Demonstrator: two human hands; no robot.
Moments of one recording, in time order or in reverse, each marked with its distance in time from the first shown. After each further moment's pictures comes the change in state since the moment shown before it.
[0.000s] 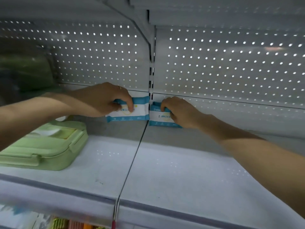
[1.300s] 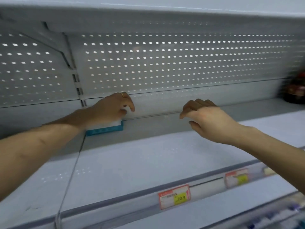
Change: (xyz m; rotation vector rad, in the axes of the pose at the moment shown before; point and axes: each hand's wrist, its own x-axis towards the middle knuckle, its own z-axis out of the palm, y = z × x) left_hand 0.124 0.176 -0.033 -0.390 0.283 0.295; right_hand -0.279 0.009 -0.120 -0.377 0.104 0.296
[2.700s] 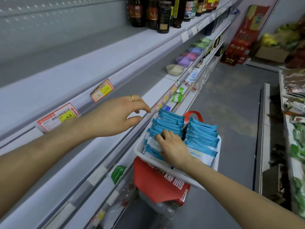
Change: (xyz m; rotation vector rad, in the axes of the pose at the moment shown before) left_hand 0.038 0.442 0.213 -0.350 -0.290 0.822; right_hand -0.471 -0.064 0.043 -0.026 -0.488 0.980
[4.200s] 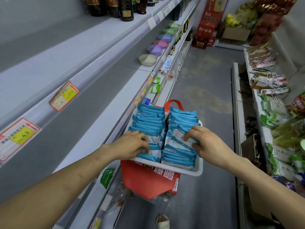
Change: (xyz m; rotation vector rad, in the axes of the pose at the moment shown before) left_hand 0.042 -0.027 0.185 0.092 -0.393 0.244; right_hand -0.113 0.091 -0.075 0.298 -0.043 0.288
